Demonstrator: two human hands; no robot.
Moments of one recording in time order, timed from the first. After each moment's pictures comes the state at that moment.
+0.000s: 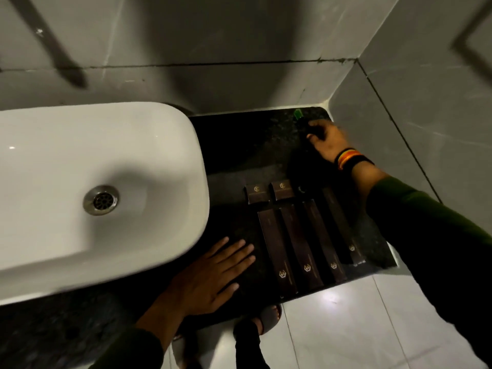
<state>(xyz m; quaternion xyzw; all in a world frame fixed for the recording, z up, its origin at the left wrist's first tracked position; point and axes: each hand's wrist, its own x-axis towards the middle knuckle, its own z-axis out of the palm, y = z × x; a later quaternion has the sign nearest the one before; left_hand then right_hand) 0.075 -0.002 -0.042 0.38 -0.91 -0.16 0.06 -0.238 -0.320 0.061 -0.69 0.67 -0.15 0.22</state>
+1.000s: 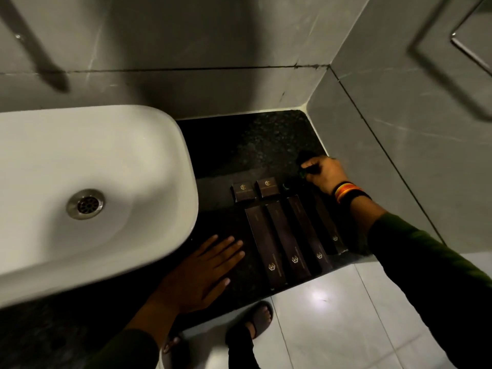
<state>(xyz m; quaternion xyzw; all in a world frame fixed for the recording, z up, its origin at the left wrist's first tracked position) 0.078 -0.004 -0.051 0.37 -0.92 -0.14 0.08 -0.277 -0.230 0.055 -0.67 0.70 -0.08 0.21</state>
